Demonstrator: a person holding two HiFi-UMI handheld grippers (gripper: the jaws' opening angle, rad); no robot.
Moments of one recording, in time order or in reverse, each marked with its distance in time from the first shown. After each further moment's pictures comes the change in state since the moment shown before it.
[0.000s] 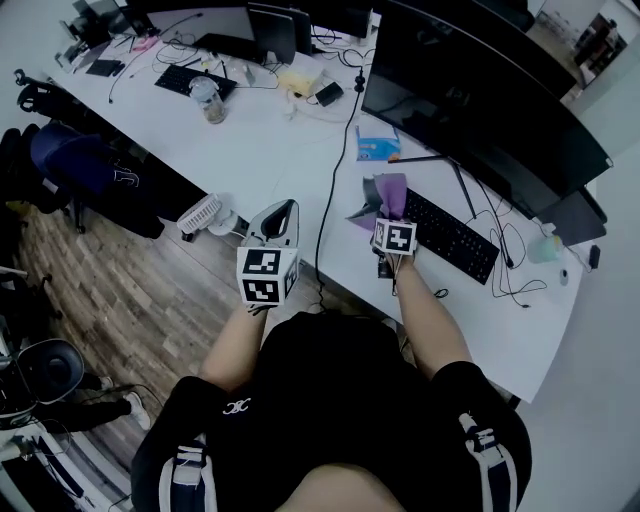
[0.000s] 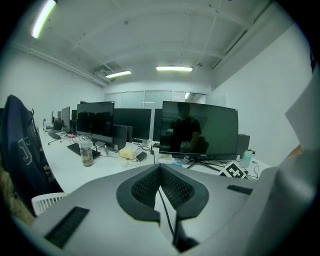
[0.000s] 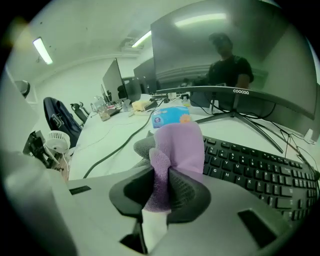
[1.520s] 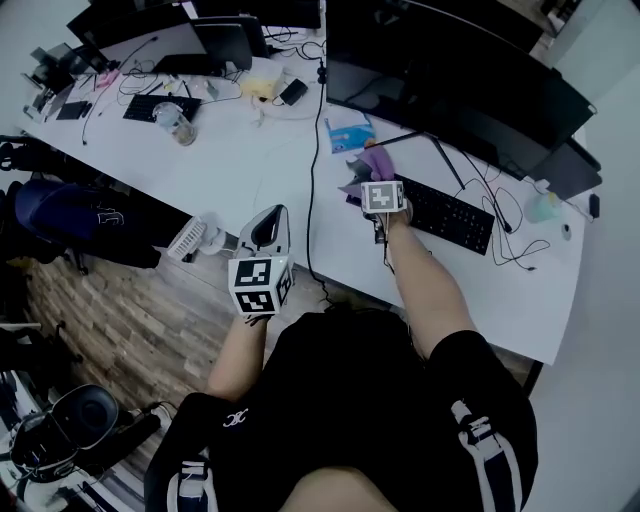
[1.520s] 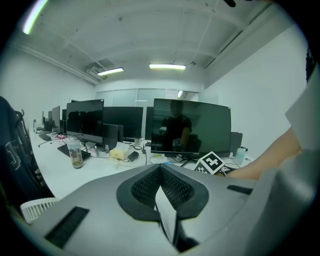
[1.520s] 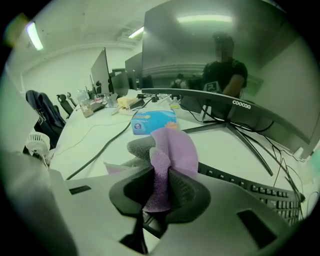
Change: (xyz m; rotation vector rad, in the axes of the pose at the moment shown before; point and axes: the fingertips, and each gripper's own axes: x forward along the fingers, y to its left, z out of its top) left arm 0.017 -0.020 0.005 0.036 0.011 -0.076; right arm 0.027 -0.033 0.046 -0.014 0.048 -0.110
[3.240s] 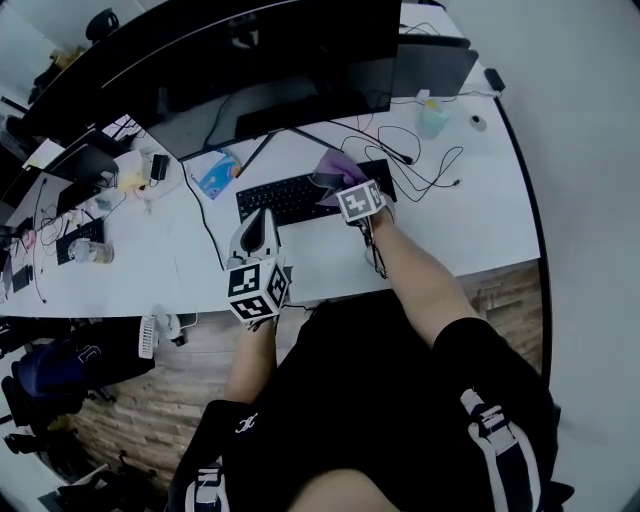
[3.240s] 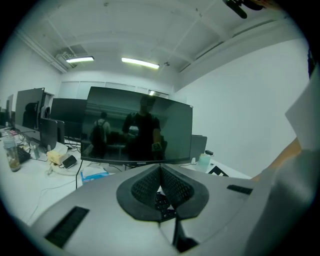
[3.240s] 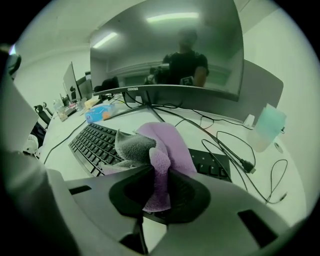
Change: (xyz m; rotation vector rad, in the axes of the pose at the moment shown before) left arm 0.096 -0.258 0.024 0.067 -0.011 -0.380; right arm -0.109 -0.241 -0.121 0.192 0.024 -0.193
